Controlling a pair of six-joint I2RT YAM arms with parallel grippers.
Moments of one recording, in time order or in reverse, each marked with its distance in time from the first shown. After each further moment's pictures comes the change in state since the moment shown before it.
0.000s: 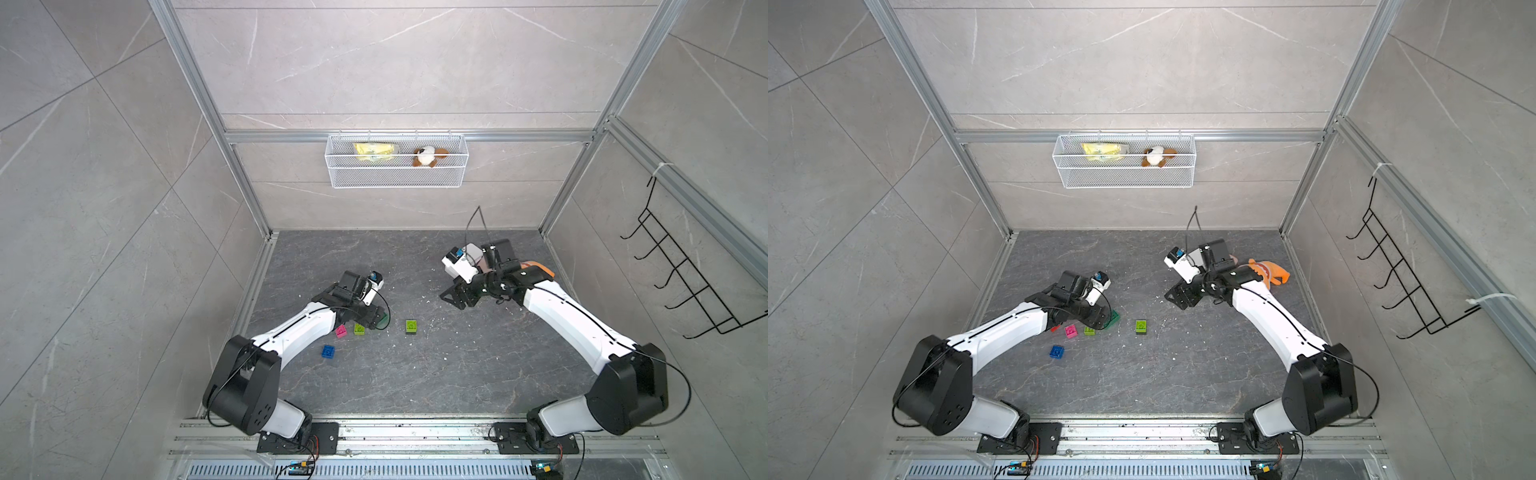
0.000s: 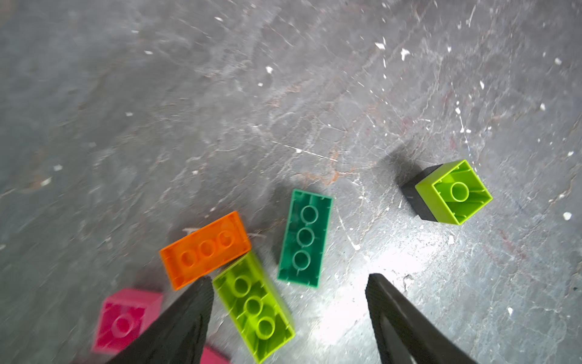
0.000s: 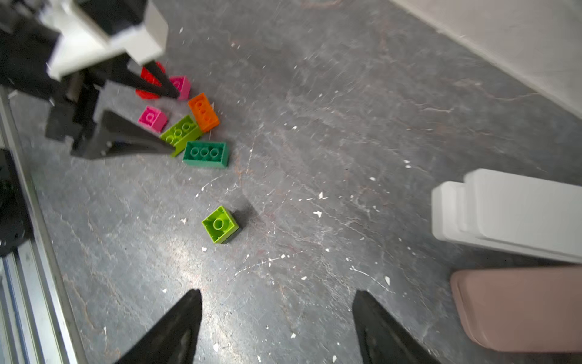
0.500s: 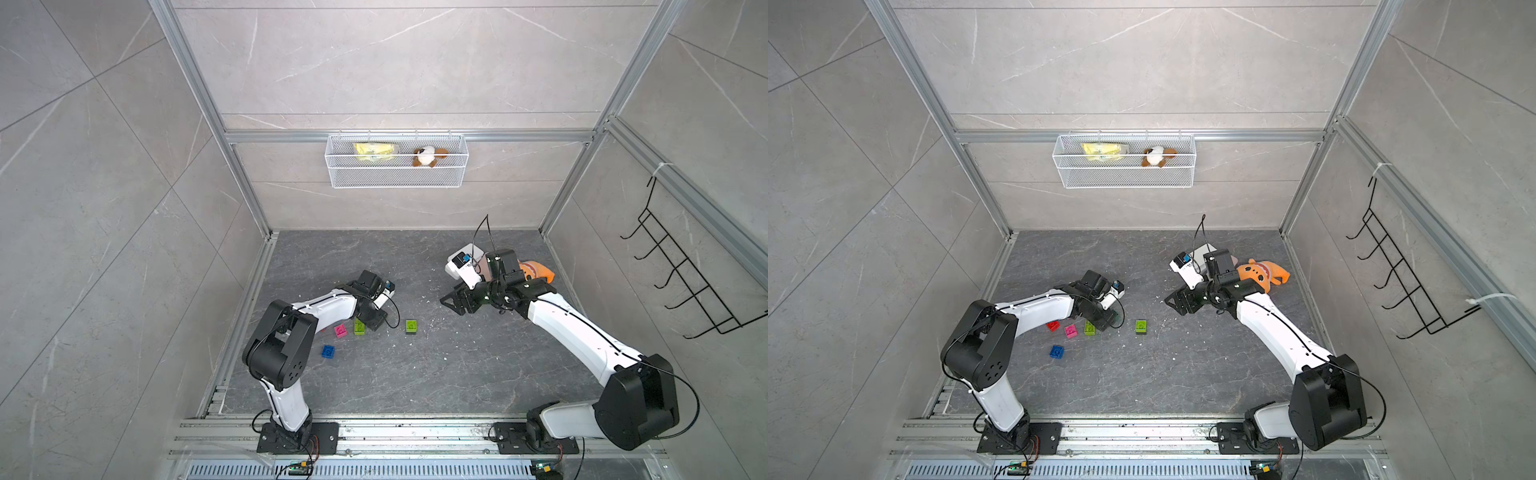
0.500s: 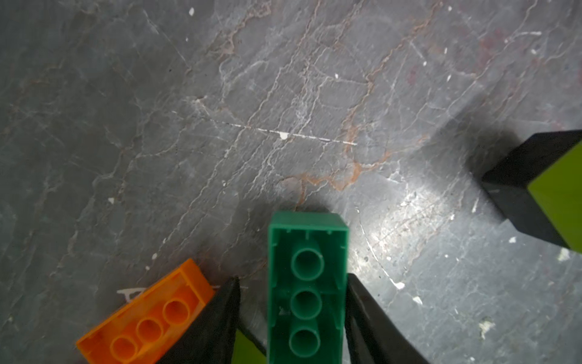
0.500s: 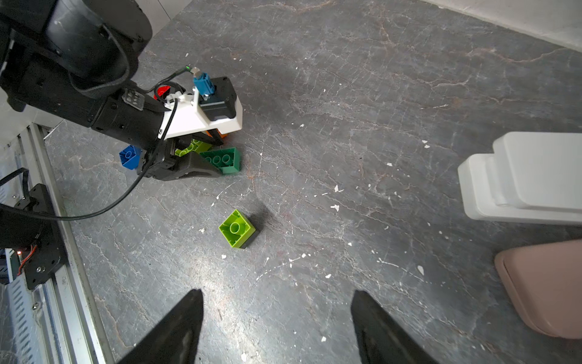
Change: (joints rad) left arm -0.016 0.259 0.119 -0.050 -0.026 0.102; right arm 0.005 -0.040 -0.109 0.081 -0.033 0.116
